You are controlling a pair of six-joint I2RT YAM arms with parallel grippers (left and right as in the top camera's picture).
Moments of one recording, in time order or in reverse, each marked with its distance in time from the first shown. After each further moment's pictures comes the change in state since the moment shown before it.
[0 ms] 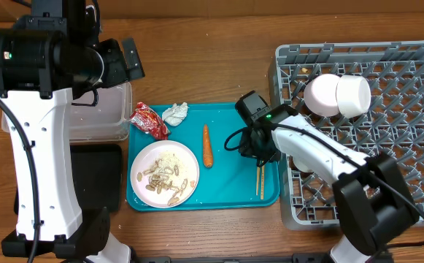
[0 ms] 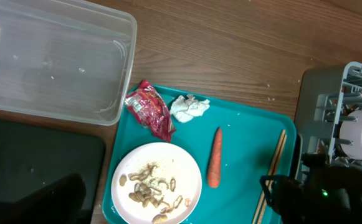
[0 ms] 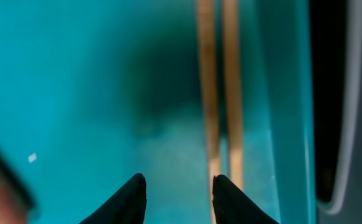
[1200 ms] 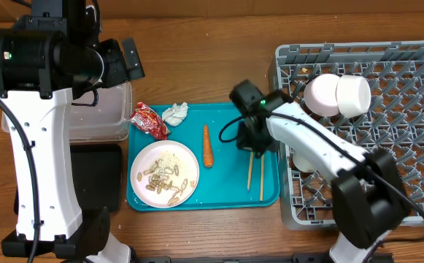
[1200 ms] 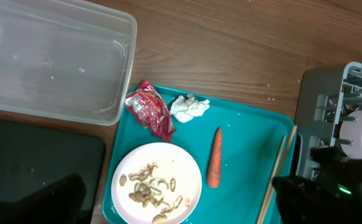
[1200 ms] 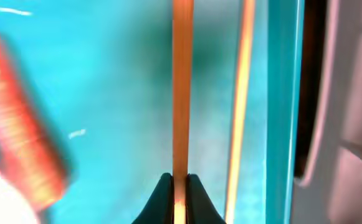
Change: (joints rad) left arm 0.000 0.000 0.000 0.000 0.000 0.000; right arm 0.011 0.027 0.216 -0.207 0.000 -0.114
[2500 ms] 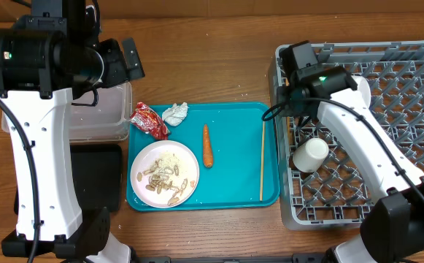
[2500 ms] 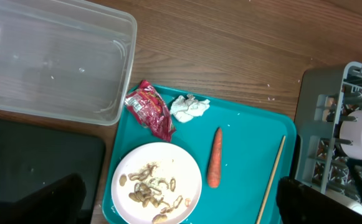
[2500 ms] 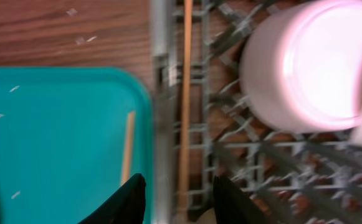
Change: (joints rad) left arm 0.000 0.000 0.000 0.000 0.000 0.000; right arm -0.222 -0.140 0.069 0.026 0.161 -0.375
